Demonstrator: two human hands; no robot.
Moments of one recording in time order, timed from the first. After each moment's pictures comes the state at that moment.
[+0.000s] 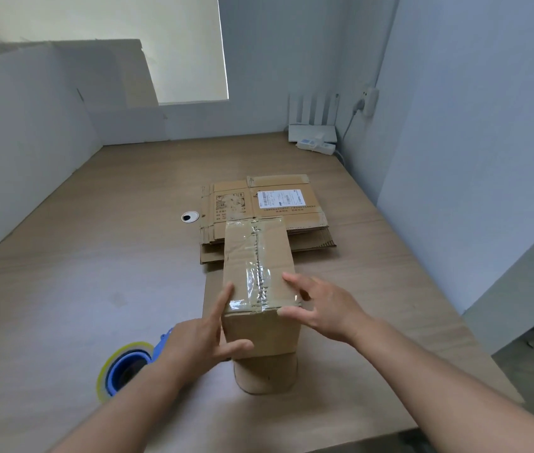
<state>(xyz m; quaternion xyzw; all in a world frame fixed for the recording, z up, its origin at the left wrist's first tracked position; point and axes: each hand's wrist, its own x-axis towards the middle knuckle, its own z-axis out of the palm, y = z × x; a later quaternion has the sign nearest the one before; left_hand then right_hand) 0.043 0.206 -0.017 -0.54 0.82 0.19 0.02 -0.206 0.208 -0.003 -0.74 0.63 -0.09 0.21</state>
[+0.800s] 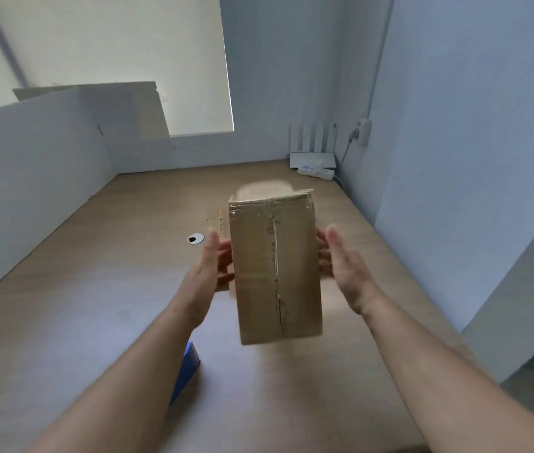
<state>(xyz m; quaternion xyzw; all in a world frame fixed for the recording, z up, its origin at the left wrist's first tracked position) -0.001 0.174 0.071 -0.45 0.55 0.57 -0.42 -0.223 0.195 0.060 -0.49 0.53 -0.53 0.45</state>
